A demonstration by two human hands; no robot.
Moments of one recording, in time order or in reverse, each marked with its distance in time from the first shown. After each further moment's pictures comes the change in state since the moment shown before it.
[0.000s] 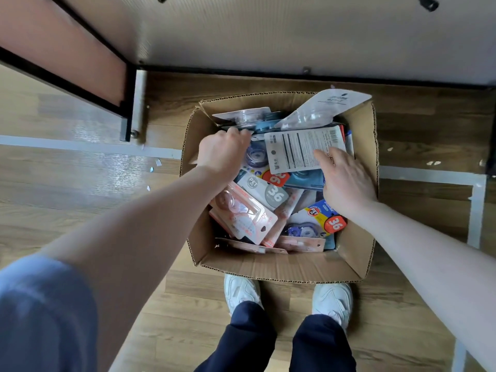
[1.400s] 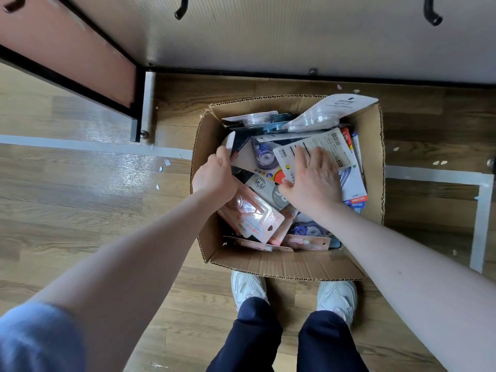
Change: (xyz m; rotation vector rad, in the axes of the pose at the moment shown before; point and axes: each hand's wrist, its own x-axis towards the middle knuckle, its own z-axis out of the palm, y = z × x) left_hand -0.037 -0.015 0.014 -0.455 -0.262 -0.356; right_hand 0.008 -0.064 -0.006 0.093 -0.034 0.076
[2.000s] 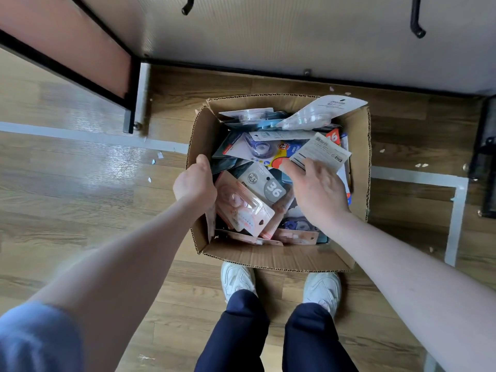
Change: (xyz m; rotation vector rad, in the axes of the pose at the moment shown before) left_hand -0.015 -0.023 0.008 0.090 0.027 -0.138; right_hand -0.035 0.010 -0.016 -0.227 0.116 -0.167
